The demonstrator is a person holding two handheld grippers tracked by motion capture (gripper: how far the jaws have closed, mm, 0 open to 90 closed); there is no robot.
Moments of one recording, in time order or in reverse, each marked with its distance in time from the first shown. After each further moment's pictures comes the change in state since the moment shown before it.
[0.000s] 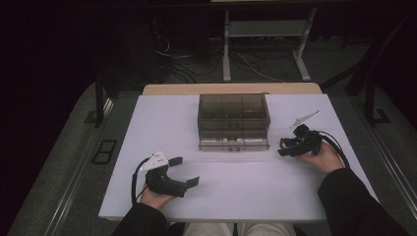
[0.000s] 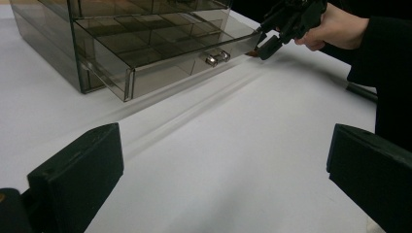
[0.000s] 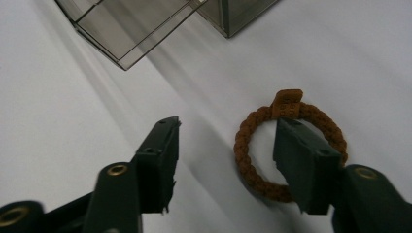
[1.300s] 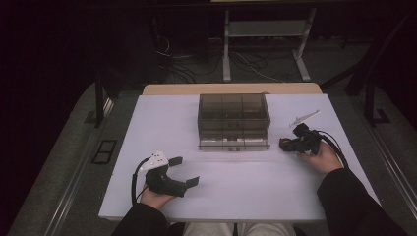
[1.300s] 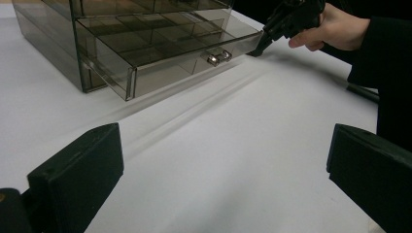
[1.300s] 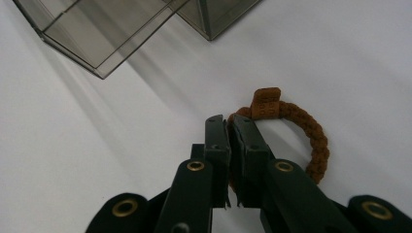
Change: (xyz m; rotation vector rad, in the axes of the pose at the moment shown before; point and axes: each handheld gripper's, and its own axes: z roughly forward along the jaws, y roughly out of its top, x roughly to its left) left arm 0.001 0.000 0.000 0.001 0.004 -0.002; right arm -0.002 0.001 0.003 -0.004 -0.038 0.034
